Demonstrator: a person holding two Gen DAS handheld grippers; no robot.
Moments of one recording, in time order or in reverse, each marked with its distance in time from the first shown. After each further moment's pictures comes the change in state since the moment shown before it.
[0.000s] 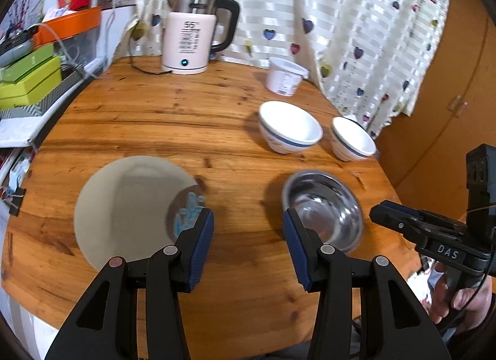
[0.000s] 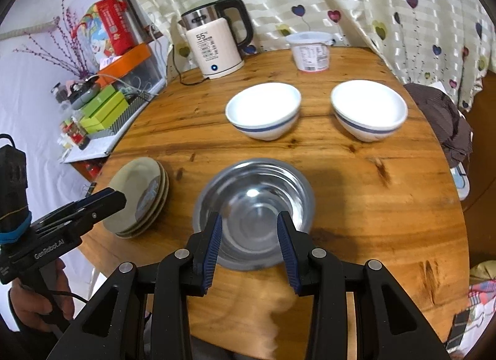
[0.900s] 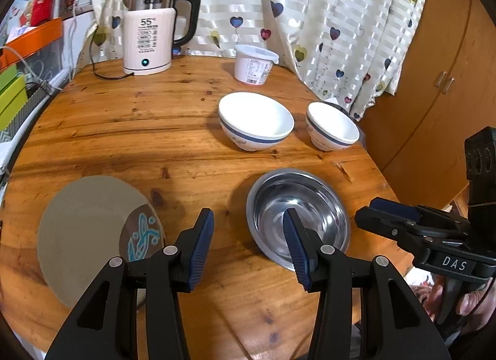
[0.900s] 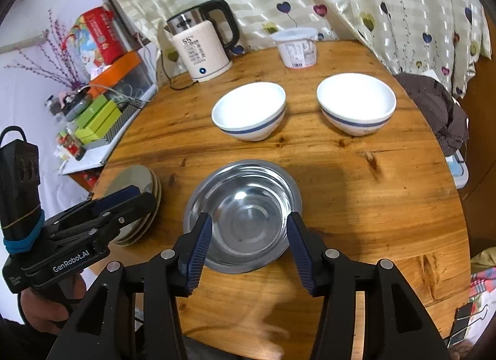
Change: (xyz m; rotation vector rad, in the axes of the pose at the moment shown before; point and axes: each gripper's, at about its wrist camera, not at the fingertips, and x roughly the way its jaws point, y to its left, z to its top) left arm 0.041 -0.030 0.017 0.099 0.061 -0.066; right arm 0.004 -0.012 0.004 0.062 0.007 -0.005
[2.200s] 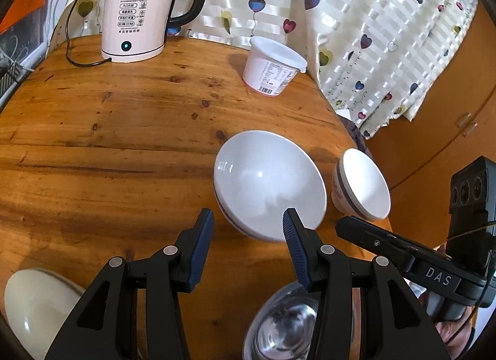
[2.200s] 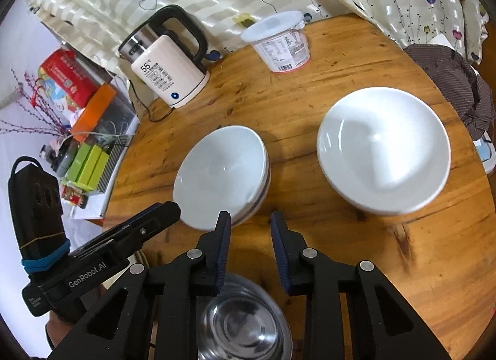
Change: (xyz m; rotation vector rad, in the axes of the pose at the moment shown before) left arm 0.101 0.027 0.099 -0.161 0.085 -0.053; right arm 0.086 -0.053 0.107 0.185 0.058 0.101
